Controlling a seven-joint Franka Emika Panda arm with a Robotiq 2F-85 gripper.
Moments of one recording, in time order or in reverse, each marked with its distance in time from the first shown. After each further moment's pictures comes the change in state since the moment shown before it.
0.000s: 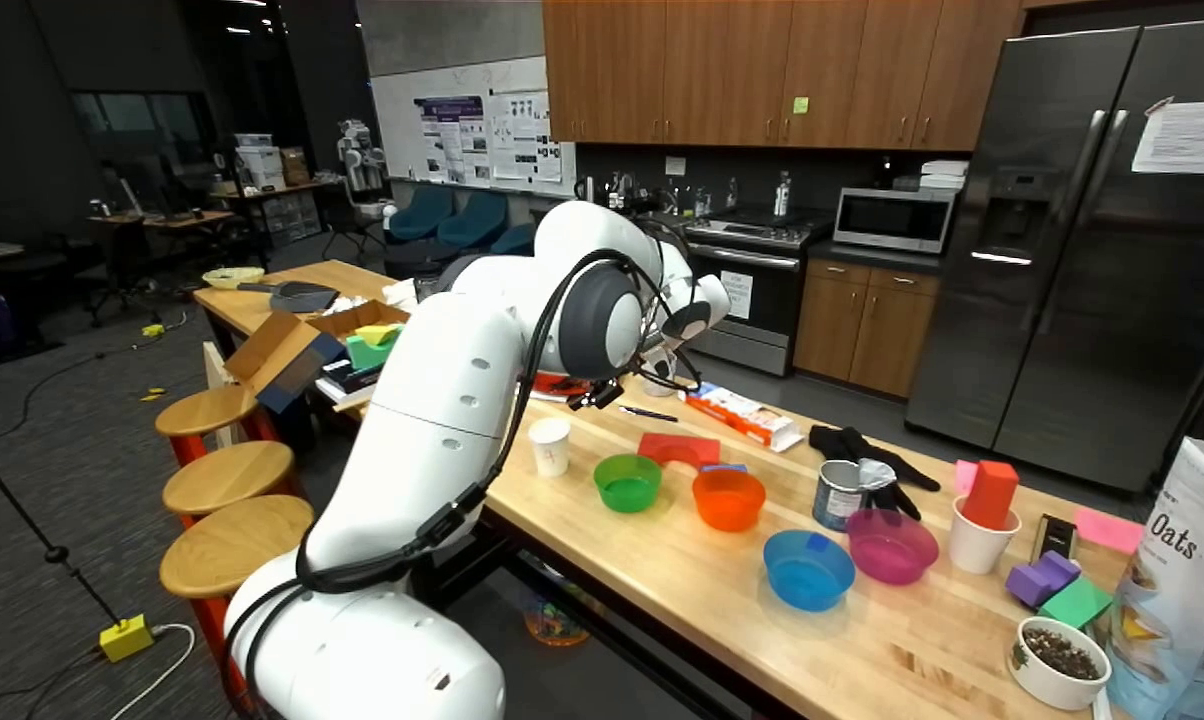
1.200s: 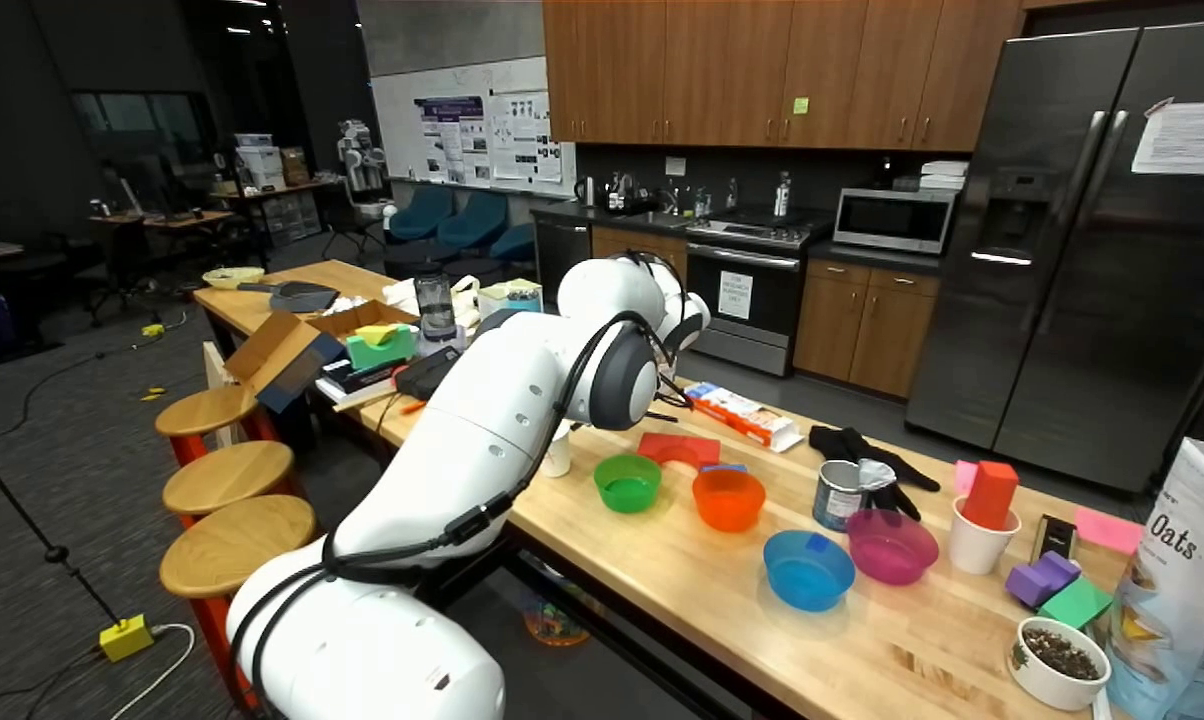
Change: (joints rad) arm -0.010 0.281 0.104 0.361 -0.168 -0.254 -0.262
